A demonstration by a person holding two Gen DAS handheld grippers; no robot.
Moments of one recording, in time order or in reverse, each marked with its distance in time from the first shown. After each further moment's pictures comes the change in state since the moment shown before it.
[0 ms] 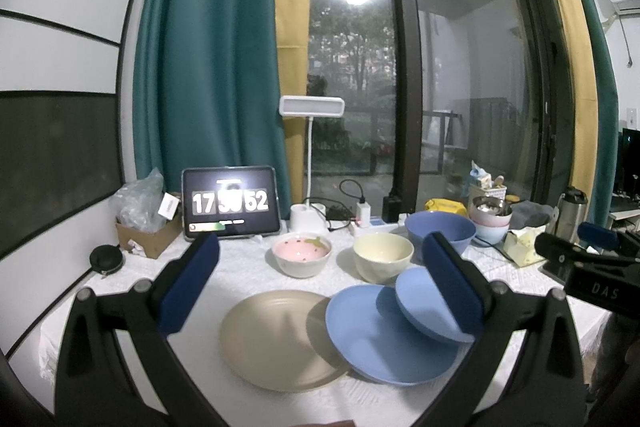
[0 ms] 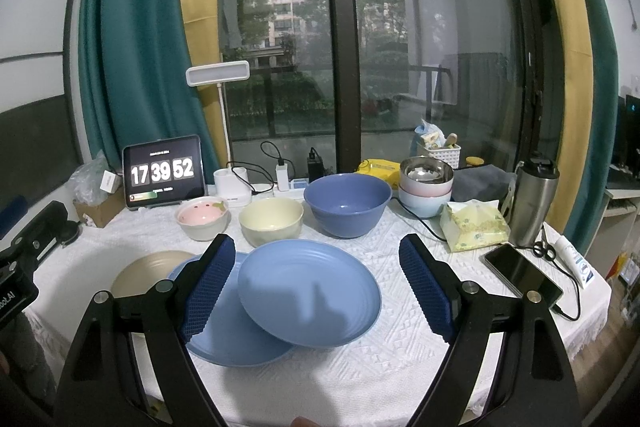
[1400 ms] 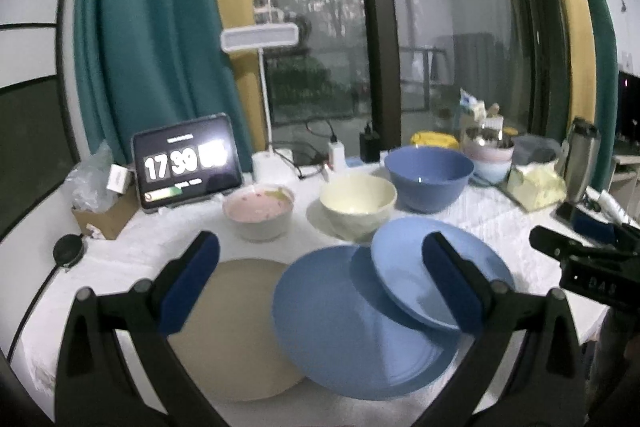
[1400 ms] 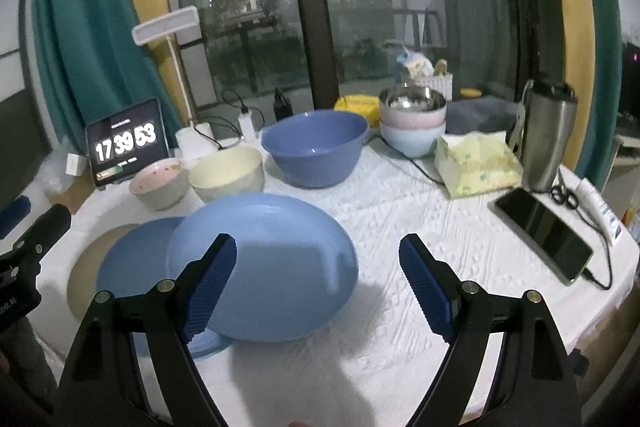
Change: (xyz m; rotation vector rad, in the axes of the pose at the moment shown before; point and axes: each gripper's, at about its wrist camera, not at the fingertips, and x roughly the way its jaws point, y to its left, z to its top) left arm 0.095 -0.067 -0.031 0.124 0.230 -0.037; right arm 0.083 -0.051 -0.040 0.114 0.199 -0.001
